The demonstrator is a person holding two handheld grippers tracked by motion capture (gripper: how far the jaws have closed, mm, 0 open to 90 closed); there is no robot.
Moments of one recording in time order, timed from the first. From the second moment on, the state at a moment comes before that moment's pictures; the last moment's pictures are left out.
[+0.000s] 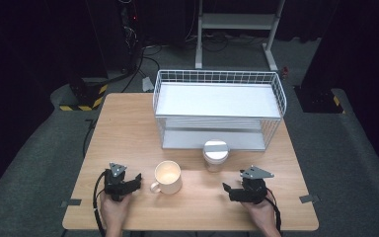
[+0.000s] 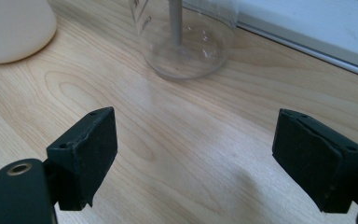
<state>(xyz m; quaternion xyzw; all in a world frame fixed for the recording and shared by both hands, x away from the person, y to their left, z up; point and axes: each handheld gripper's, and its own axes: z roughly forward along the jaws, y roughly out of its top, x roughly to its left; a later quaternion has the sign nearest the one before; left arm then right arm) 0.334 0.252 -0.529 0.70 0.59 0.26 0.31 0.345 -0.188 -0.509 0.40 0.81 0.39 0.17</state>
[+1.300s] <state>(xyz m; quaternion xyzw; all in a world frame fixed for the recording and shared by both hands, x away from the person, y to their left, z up) 0.334 0.252 -0.529 0.70 0.59 0.26 0.31 0.383 -0.152 -0.496 0.38 0.82 0.40 0.17</state>
